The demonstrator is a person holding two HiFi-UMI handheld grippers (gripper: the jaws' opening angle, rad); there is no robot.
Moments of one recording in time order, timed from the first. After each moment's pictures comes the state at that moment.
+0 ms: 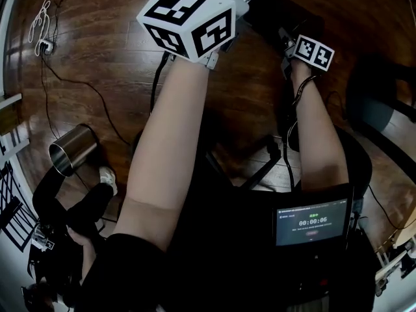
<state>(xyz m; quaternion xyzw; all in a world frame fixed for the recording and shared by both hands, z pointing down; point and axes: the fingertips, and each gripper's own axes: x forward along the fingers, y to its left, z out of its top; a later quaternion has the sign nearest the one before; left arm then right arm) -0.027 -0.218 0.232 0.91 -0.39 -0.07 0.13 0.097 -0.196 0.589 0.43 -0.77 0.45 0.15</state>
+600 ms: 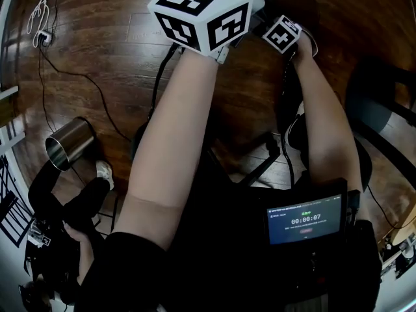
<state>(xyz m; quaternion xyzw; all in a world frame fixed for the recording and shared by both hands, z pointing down) -0.028 -0.216 0.231 0.91 -0.38 -0.07 0.13 0.029 -0.177 0.618 0.16 -0.77 0.05 0.61</state>
